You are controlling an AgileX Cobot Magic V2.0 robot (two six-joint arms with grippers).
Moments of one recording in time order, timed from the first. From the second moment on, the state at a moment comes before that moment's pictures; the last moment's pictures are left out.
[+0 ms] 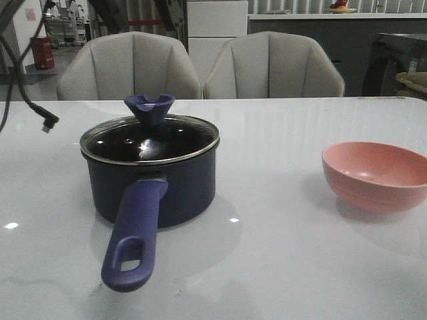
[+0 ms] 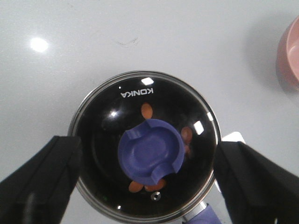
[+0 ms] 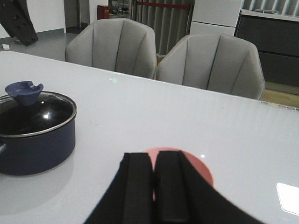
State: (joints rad) left arm -0.45 1.86 -1.96 -0.12 1.25 0.04; right arm 0.23 0.18 -0.17 0.33 0.12 -0.37
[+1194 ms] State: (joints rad) left arm -0.45 0.85 -0.83 -0.05 0.75 0.01; right arm 0.23 0.18 -0.17 0.33 0.12 -0.37
